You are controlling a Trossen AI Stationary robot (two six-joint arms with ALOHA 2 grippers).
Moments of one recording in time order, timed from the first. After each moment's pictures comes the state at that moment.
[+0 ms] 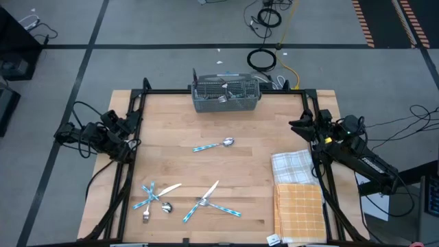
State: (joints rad) left arm -0.29 0.11 0.10 0.84 -0.61 -0.31; right arm -0.61 0.01 0.25 0.01 -0.50 0.61
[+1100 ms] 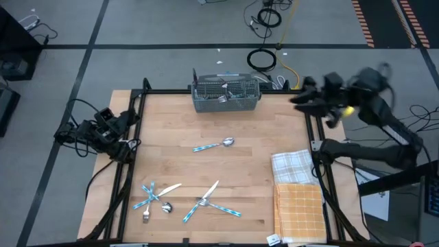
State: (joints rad) left arm -0.29 0.11 0.15 0.88 -0.46 -0.39; right arm -0.50 0.80 1.18 -0.25 -0.70 0.45
